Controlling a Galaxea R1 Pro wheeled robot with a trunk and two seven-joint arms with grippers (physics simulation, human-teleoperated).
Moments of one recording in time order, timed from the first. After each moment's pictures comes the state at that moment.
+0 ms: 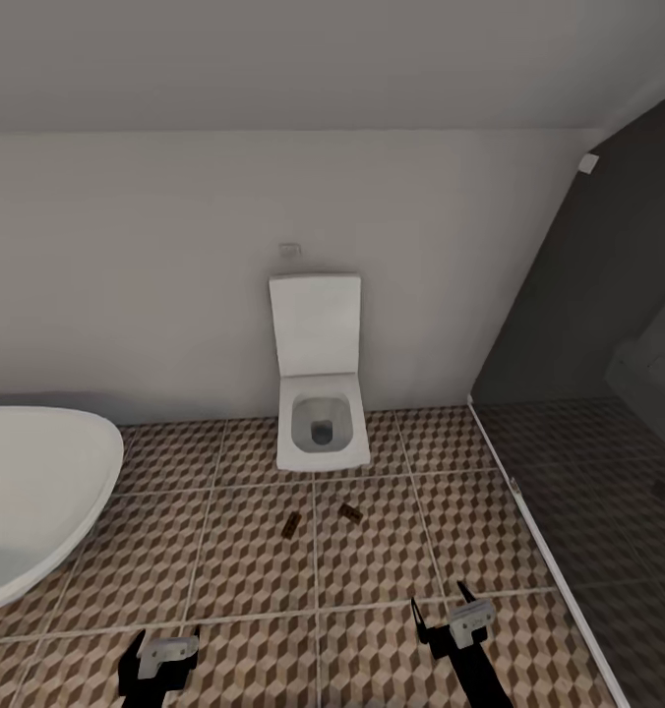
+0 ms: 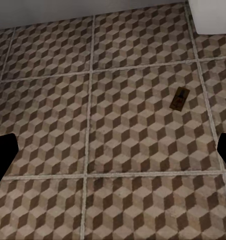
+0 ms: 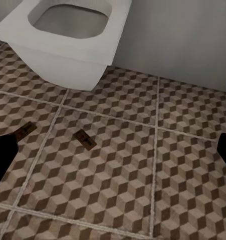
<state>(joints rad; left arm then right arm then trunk) -0.47 0.06 -0.49 0.07 0.47 -0.85 0.11 -0.49 -0.01 0.22 -0.02 0.20 -0.97 -0.19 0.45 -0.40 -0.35</state>
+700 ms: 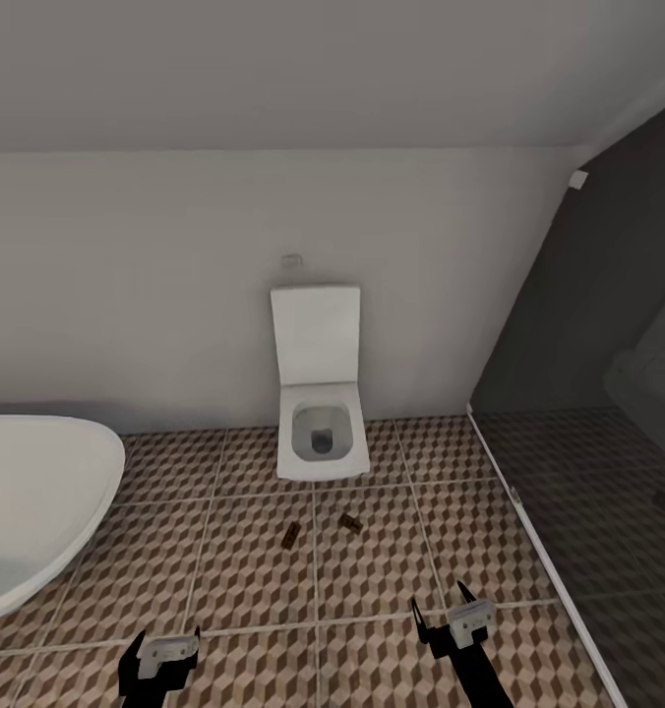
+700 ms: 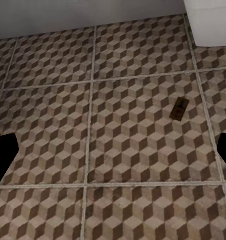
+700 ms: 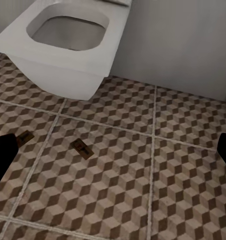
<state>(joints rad) -0.47 0.06 -0.49 0.07 0.47 -0.85 0.11 -0.49 -0.01 0.22 -0.02 0.20 -0.97 -0.19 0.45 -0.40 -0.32</state>
